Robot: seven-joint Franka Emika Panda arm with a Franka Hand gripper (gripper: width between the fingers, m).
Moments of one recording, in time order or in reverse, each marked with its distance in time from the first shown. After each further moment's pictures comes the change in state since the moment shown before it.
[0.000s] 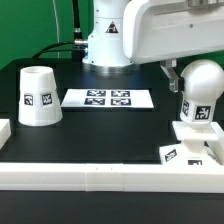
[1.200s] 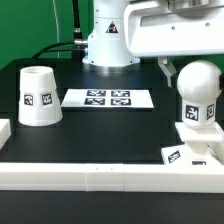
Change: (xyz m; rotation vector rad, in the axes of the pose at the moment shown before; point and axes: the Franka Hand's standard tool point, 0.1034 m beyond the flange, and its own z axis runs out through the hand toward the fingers) arm -0.001 0.005 0.001 0.059 0.004 1.000
